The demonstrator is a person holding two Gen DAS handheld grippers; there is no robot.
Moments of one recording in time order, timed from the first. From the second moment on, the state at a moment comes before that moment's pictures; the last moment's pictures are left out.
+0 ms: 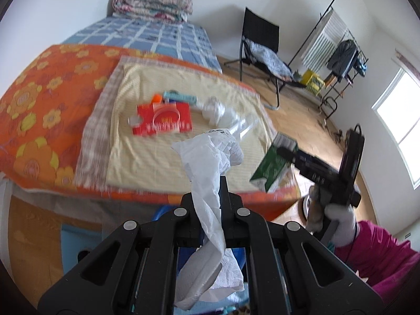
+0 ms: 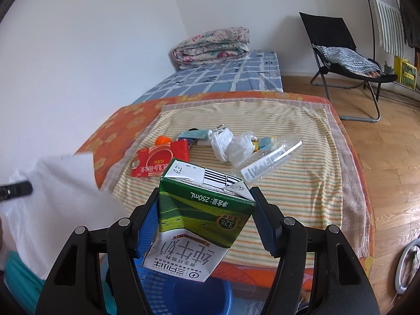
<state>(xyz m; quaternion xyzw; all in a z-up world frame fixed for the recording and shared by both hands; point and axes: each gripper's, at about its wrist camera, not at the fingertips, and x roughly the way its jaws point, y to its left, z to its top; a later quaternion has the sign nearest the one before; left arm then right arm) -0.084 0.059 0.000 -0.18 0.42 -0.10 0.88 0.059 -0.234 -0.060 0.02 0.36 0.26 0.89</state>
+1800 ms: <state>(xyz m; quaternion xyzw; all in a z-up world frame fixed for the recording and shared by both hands) -0.081 -0.018 -0.227 -0.12 0.68 -0.13 0.72 -0.010 -0.169 -0.203 -0.15 0.51 0.31 0.79</state>
